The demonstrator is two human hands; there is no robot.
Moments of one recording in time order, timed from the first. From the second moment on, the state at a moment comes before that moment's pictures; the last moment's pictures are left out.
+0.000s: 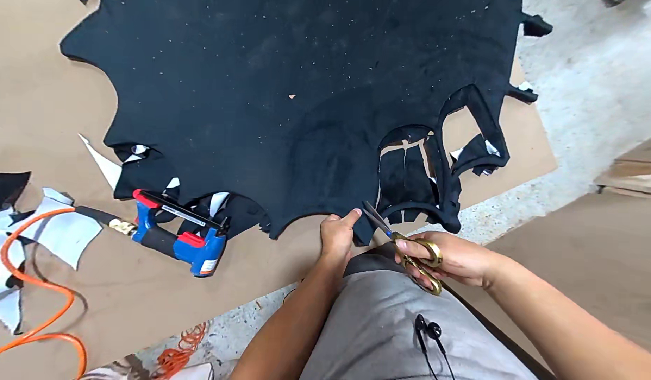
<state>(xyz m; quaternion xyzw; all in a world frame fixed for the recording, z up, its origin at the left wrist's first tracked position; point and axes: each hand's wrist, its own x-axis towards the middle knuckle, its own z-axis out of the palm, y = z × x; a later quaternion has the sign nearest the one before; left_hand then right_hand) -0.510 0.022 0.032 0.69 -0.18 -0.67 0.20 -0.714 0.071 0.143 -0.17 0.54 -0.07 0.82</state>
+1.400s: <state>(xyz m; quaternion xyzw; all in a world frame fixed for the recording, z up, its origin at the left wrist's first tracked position) -0.479 0.024 -0.002 0.59 -0.21 -0.76 0.19 -0.624 0.067 0.078 -0.28 0.74 -0.17 0.59</state>
